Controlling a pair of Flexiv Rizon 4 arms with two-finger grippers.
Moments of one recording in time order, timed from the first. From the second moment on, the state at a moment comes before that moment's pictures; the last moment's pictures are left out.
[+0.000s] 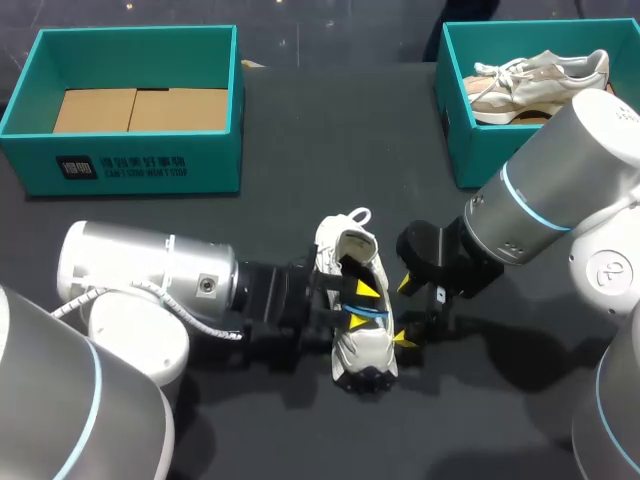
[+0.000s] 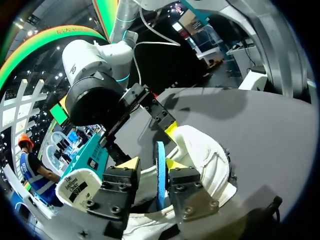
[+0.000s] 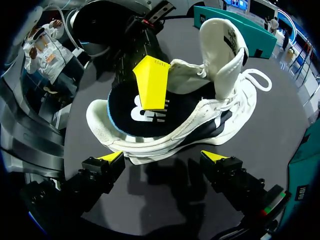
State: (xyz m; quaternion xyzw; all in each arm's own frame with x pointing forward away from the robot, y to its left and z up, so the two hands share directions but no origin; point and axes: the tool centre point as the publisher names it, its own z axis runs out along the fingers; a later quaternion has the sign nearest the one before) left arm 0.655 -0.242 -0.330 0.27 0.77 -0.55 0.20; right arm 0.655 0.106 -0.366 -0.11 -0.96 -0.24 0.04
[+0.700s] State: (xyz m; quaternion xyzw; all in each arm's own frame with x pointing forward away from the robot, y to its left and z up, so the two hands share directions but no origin) left arm 0.643 -0.226 -0.313 0.30 0.79 -0.51 0.15; right arm 0.656 0.101 -0.365 -0.11 -0.96 -0.24 0.05
